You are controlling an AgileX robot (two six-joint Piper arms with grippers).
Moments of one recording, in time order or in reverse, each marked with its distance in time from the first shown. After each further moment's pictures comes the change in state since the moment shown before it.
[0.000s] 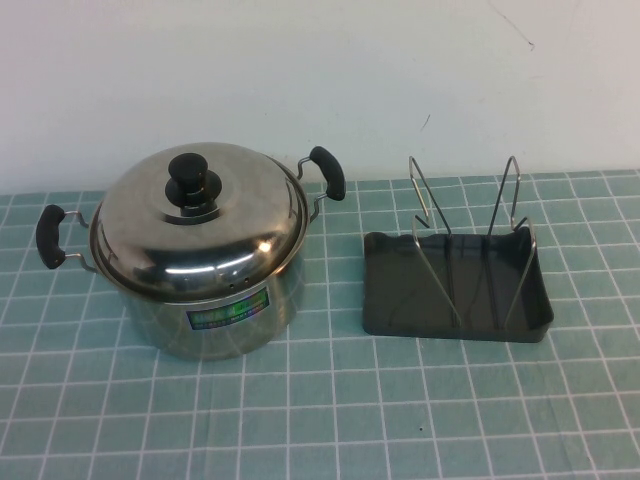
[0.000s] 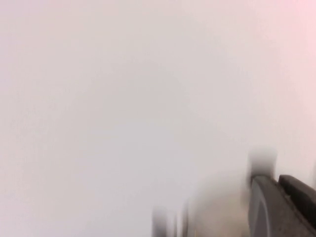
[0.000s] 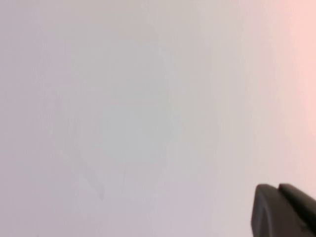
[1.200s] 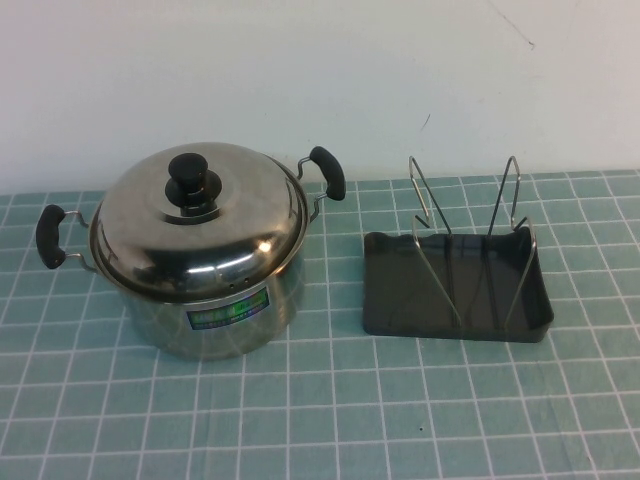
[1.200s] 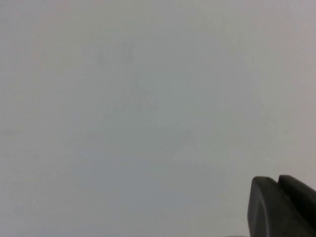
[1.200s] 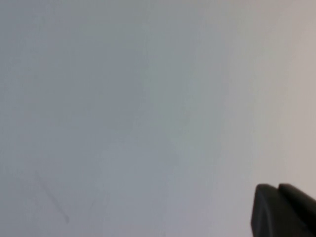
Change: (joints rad) right arm 0.000 0.148 -0.443 0.016 0.271 -0.182; left arm 0.000 0.501 -0.510 -0.133 0.105 0.090
